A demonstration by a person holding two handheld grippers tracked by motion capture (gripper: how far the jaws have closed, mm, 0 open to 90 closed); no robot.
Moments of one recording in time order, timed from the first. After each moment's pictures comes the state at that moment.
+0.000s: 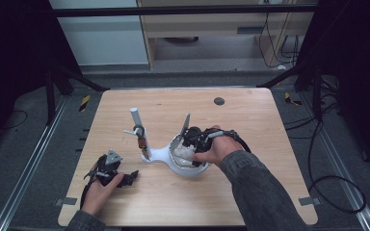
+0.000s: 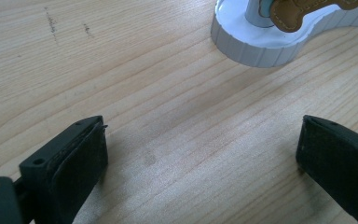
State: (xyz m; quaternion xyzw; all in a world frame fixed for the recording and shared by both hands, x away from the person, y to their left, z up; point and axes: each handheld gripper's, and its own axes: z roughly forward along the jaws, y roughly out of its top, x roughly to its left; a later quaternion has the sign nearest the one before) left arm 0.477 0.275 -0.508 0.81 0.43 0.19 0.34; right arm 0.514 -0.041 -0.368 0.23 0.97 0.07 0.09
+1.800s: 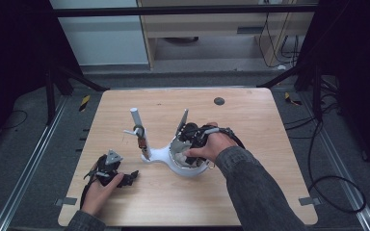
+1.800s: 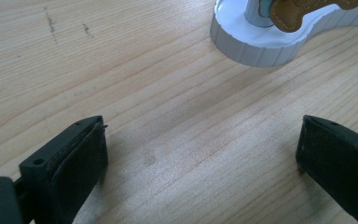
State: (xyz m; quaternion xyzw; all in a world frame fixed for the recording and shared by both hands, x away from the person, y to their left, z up) left arm 0.477 0.275 -0.508 0.81 0.43 0.19 0.34; right arm 0.528 -0.033 -0.372 0.26 0.96 0.09 0.08
